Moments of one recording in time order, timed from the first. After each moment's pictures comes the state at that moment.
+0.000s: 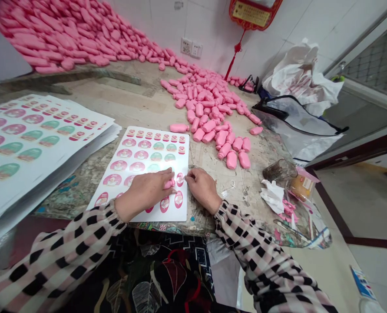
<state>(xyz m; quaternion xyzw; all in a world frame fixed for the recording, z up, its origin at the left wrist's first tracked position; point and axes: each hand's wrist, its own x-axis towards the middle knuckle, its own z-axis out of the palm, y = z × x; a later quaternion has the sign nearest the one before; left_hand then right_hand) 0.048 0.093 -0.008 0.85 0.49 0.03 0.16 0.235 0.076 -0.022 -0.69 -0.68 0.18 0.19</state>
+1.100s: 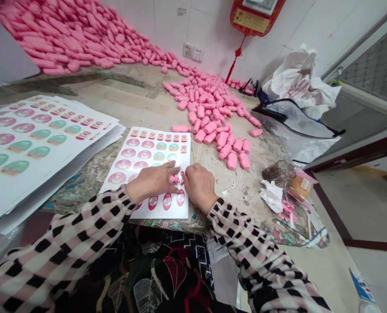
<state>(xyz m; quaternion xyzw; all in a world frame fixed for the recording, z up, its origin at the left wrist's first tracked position) 0.053 0.112 0.003 0.85 0.48 -0.03 0.20 0.213 0.070 0.002 -0.67 -0.74 -0.02 0.07</state>
